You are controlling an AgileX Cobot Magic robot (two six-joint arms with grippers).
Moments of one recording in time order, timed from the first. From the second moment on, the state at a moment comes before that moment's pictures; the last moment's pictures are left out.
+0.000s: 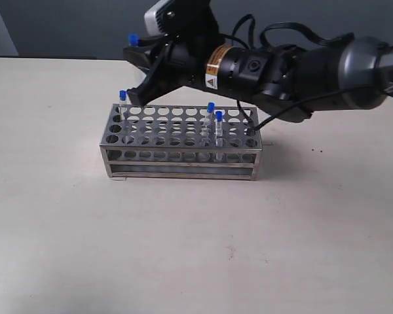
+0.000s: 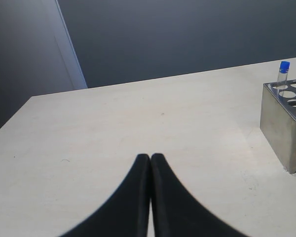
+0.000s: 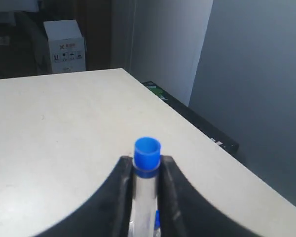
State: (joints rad) left arm 0.00 0.00 0.00 0.18 0.25 -0.04; right arm 0.76 1.89 -1.15 -0.62 -0.58 0.36
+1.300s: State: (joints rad) left arm 0.00 0.00 0.00 0.18 0.25 -0.04; right arm 0.82 2.20 -1.36 -0.62 -0.50 0.45
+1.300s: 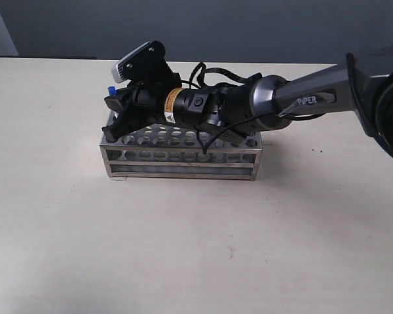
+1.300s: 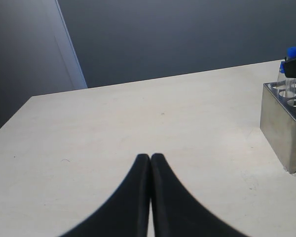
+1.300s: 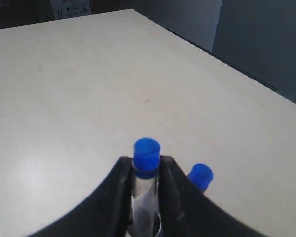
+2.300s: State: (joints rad) left arm 0.00 0.00 0.00 0.18 0.25 -0.04; right arm 0.58 1.76 -0.84 -0.58 -0.49 0.44
